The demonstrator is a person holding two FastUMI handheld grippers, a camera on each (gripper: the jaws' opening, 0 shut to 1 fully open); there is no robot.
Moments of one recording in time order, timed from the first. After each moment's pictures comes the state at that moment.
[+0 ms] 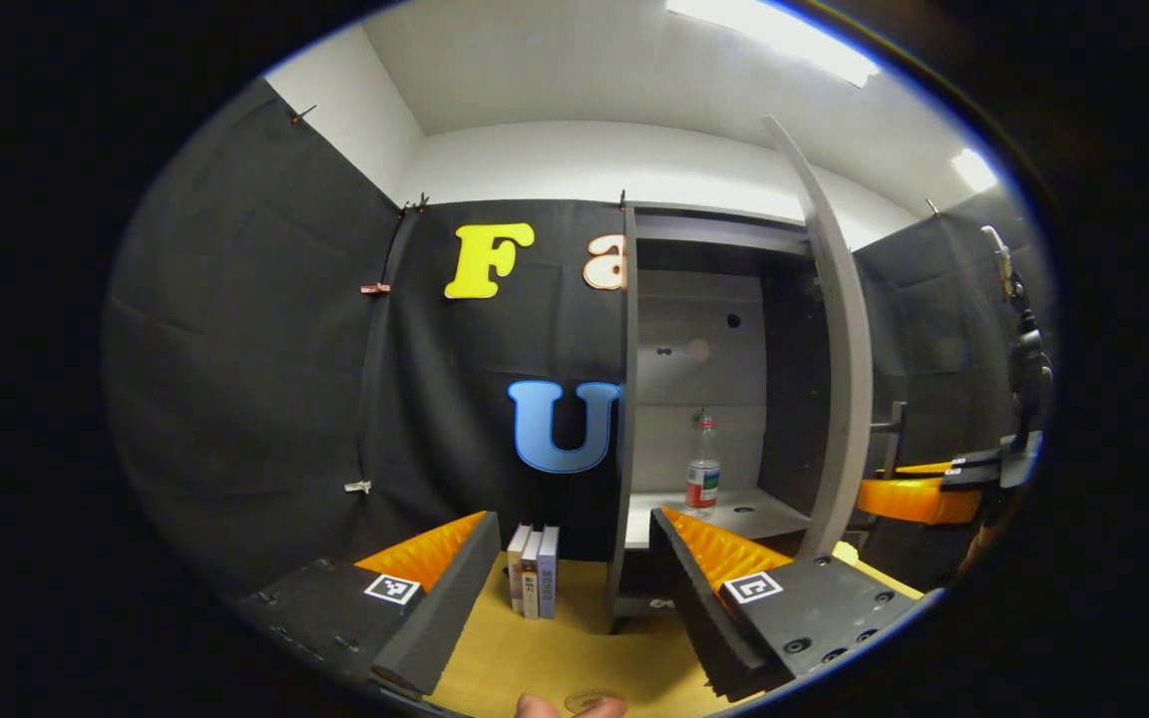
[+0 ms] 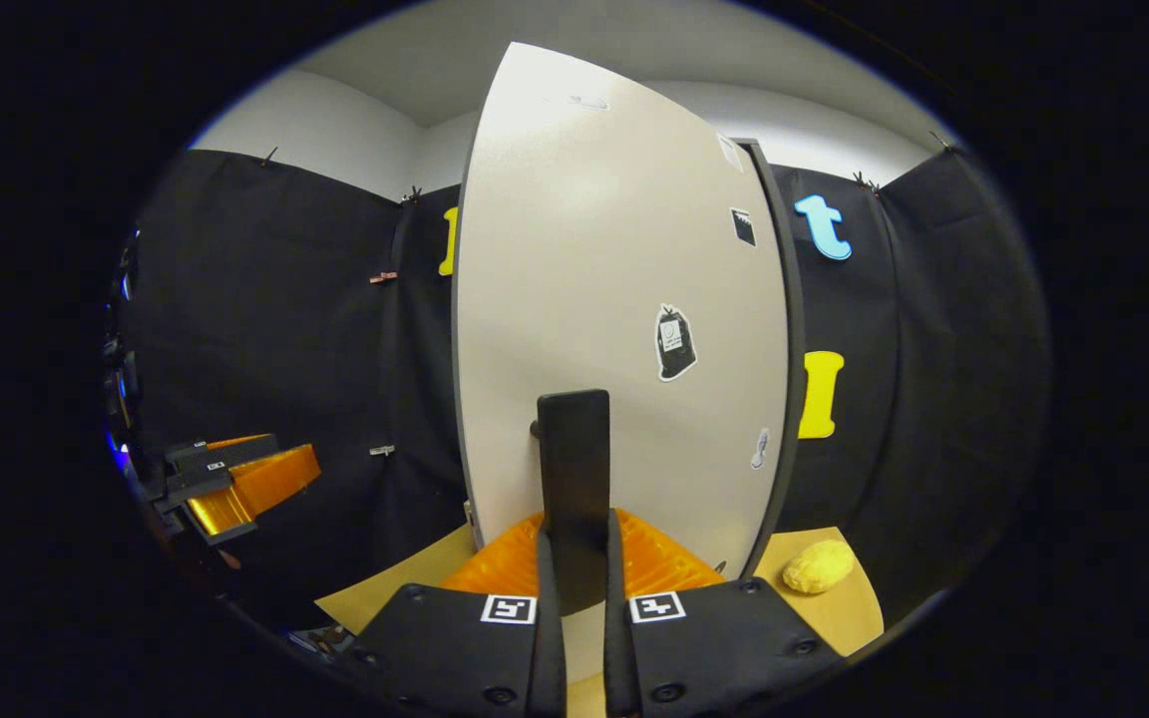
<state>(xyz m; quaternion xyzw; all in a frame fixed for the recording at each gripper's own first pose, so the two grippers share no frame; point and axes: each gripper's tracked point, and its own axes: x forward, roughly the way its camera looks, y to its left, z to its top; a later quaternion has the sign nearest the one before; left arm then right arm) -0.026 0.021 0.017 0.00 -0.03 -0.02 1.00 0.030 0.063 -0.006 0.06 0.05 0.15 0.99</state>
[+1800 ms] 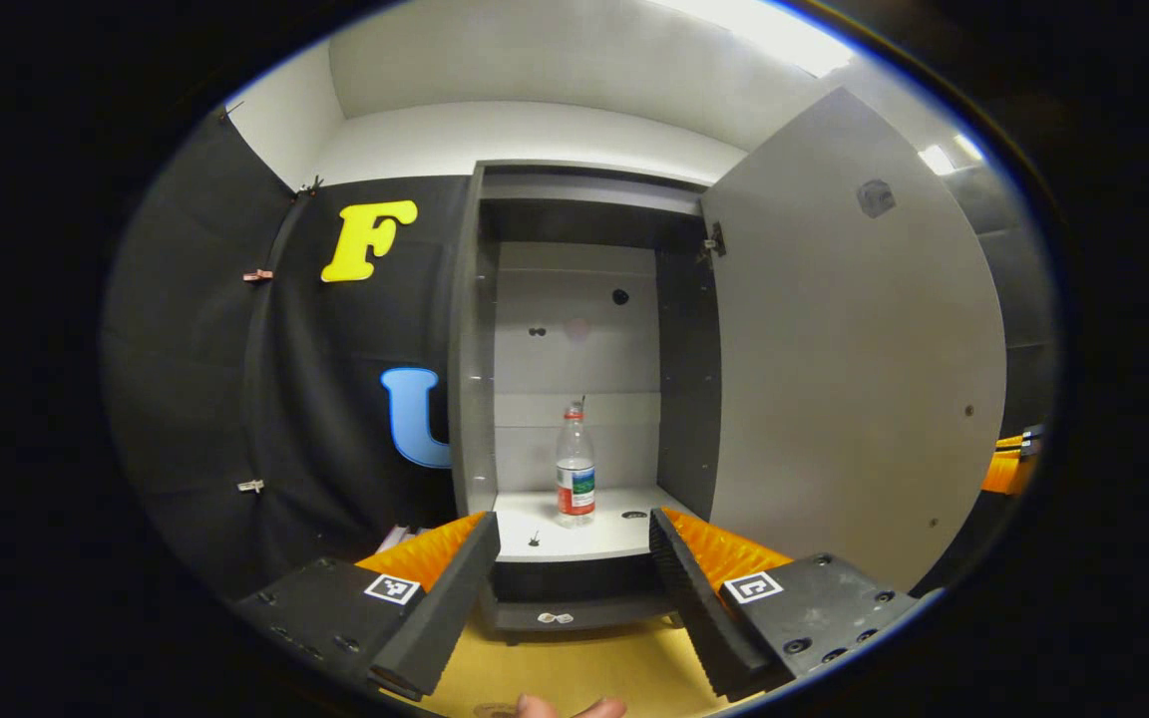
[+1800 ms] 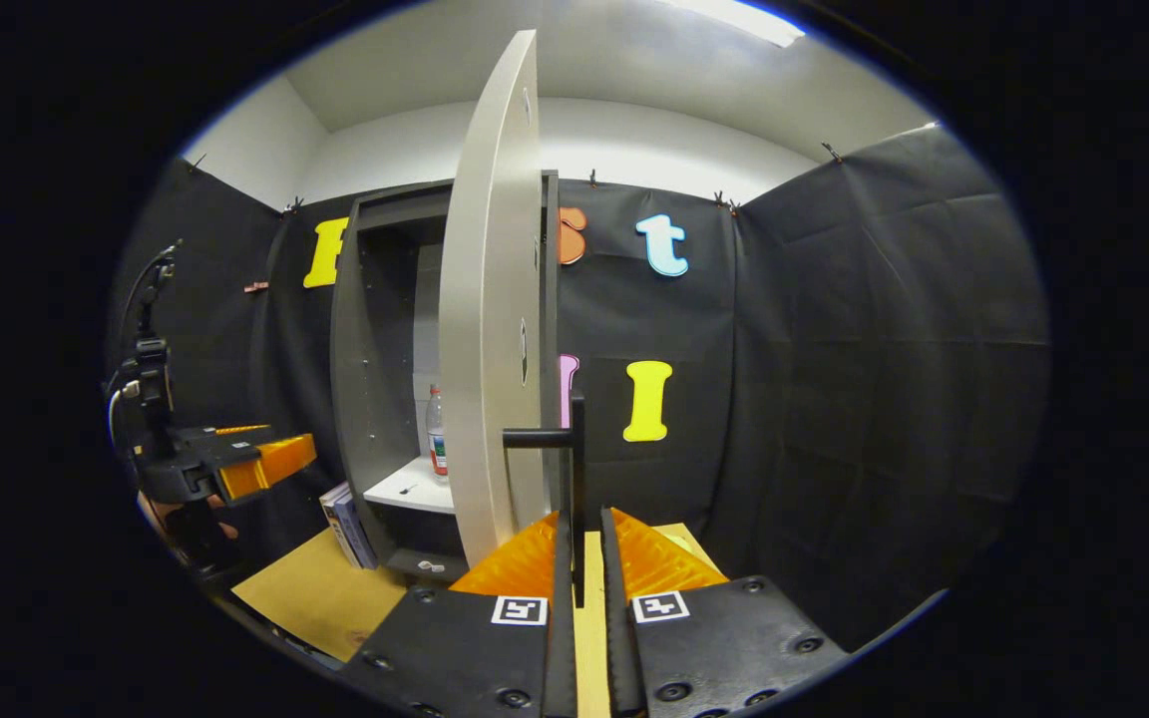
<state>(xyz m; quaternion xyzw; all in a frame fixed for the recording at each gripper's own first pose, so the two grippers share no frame) 0.057 -0.153 0.001 0.02 0.00 -0.14 0.99 -0.057 -0.171 -0.015 0.04 0.02 -0.04 1.00</state>
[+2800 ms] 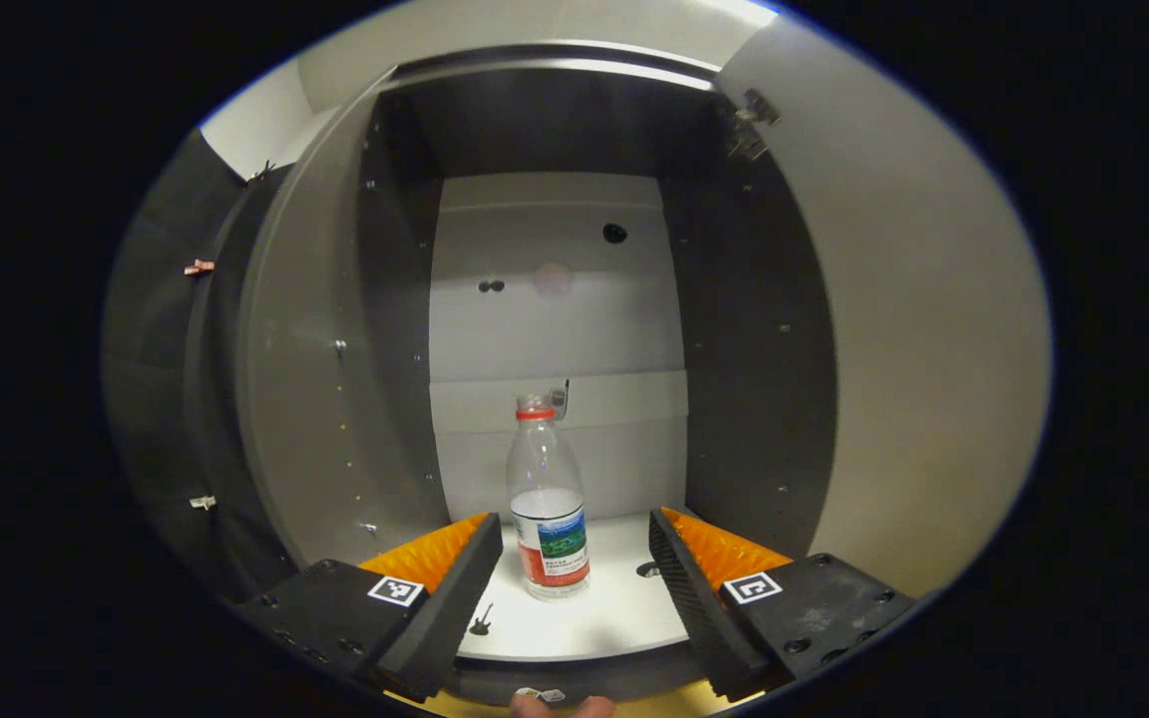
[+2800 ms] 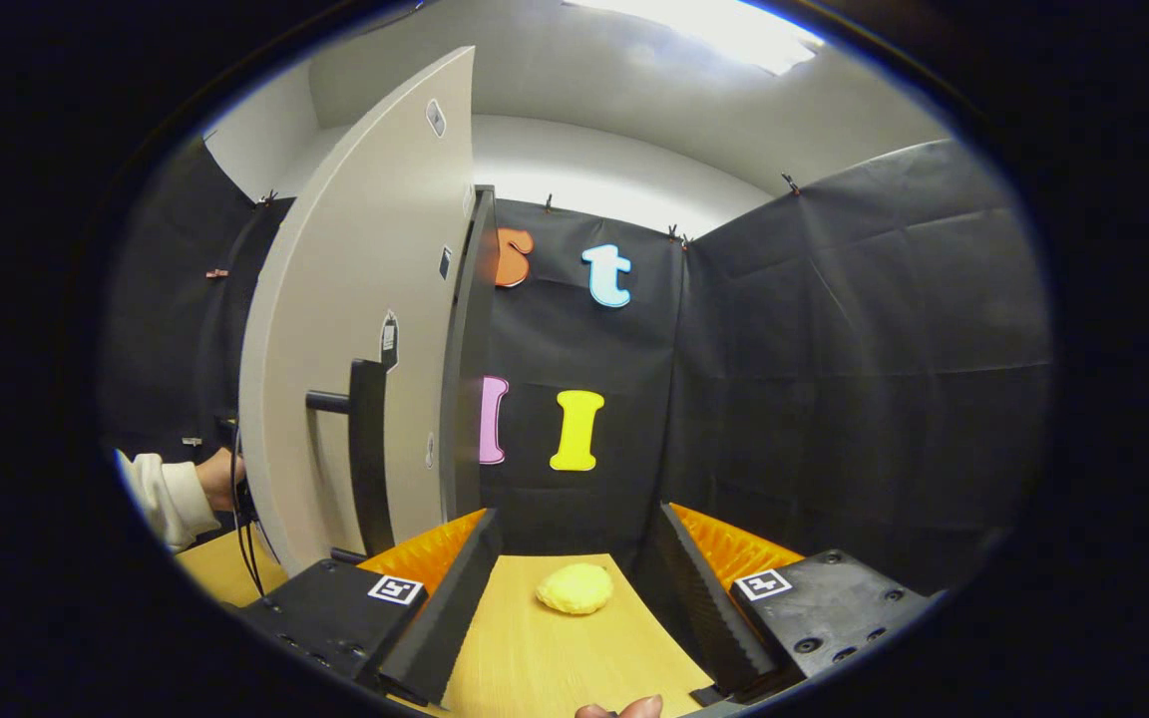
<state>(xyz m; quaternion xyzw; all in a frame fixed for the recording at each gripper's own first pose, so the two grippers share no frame) 0.302 -0.221 -0.052 0.04 0.01 -0.11 0.99 -0.042 -0.273 -0.029 0.00 -0.03 -0.11 0.99</state>
